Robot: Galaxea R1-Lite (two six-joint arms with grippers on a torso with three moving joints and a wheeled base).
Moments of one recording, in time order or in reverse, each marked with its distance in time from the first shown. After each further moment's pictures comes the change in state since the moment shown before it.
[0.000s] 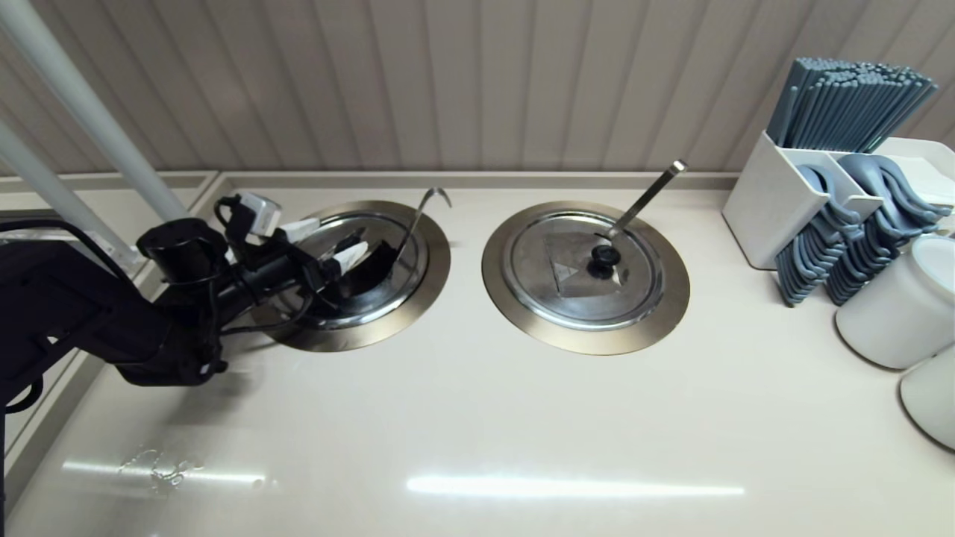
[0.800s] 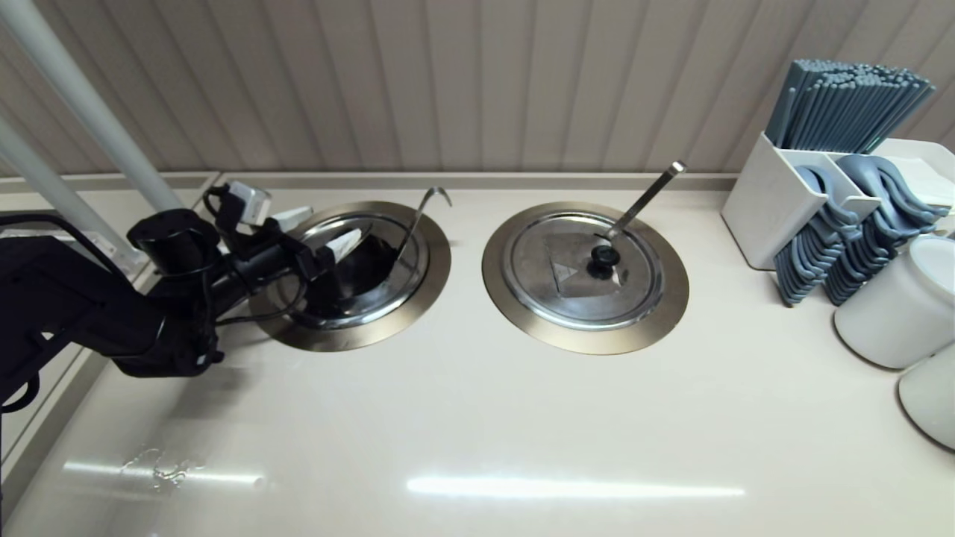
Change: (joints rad) left arm 0.017 0.005 -0.049 0.006 0.003 -0.020; right arm 0.000 0.000 -0.002 0.000 0.001 0.000
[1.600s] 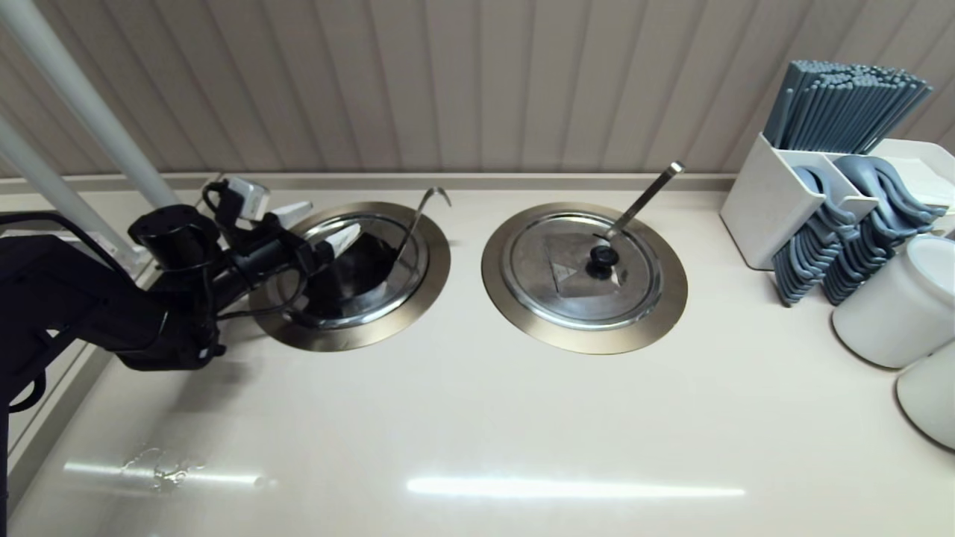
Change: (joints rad) left arm 0.016 0.030 -0.050 0.018 -0.004 -0.003; right arm 0.000 0.000 0.000 0.000 0.000 0.000
